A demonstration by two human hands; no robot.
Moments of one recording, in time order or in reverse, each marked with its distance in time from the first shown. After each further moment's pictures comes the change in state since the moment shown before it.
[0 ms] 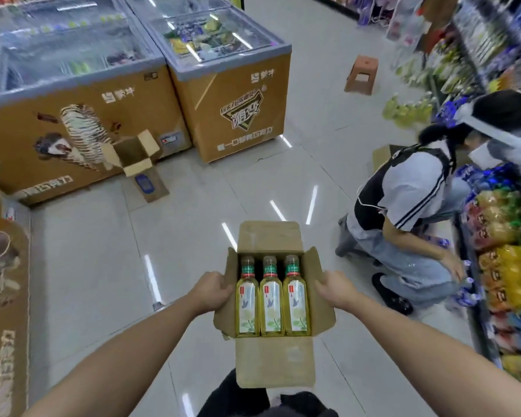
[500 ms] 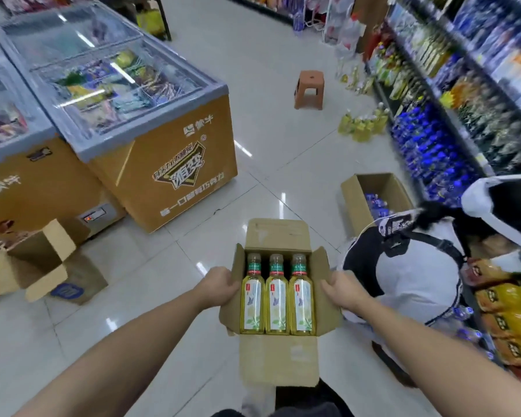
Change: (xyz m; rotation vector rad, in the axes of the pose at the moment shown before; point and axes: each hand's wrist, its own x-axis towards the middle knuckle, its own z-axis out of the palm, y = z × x) left_hand 0.450 0.268 -0.212 0.198 -0.149 0.169; right_hand 0.379 -0.006 -0.290 0.134 0.139 0.181
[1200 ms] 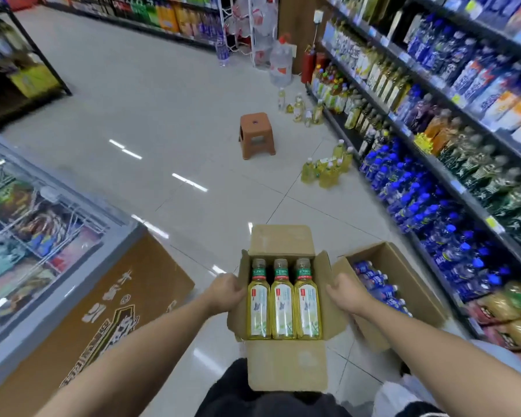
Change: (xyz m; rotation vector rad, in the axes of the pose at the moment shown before) left_hand 0.631 0.306 -0.358 0.223 -0.116 0.249; right_hand 0.581 -0.077 -0.384 0.123 0.119 0.245
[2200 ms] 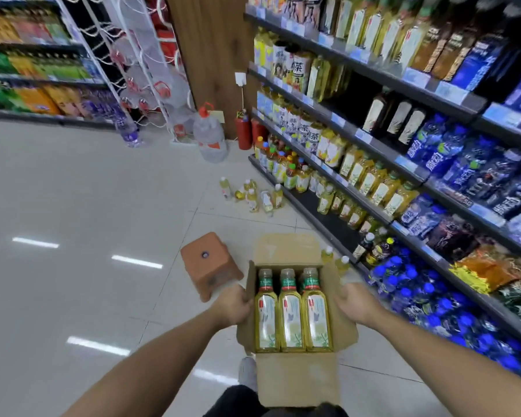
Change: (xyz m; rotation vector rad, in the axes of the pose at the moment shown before) left_hand 0.863 0.298 -0.544 0.200 -0.126 0.228; right_hand 0.805 -0.157 -0.503 0.135 0.112 0.274
